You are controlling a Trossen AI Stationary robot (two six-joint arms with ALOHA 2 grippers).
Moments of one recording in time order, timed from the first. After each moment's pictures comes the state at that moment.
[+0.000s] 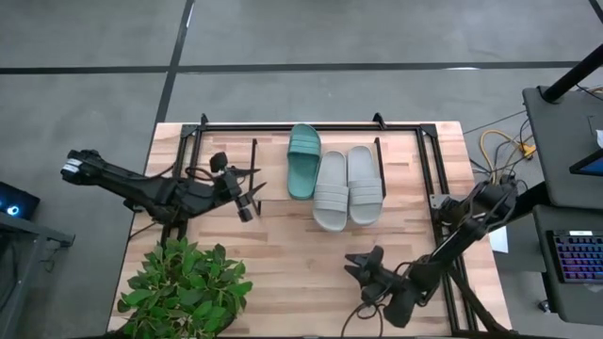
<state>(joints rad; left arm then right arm) -0.30 0.94 0.78 -0.08 -0.82 0.14 0.88 1.78 0.86 0.04 1.21 -0.30</state>
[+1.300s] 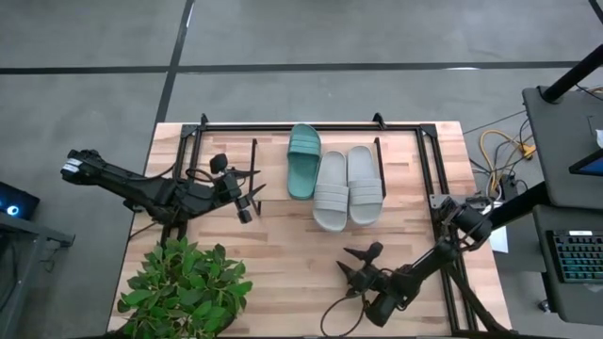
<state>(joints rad) -0.30 0.93 0.77 -0.09 -0.82 0.14 0.82 2.07 0.92 -0.03 1.31 0.62</state>
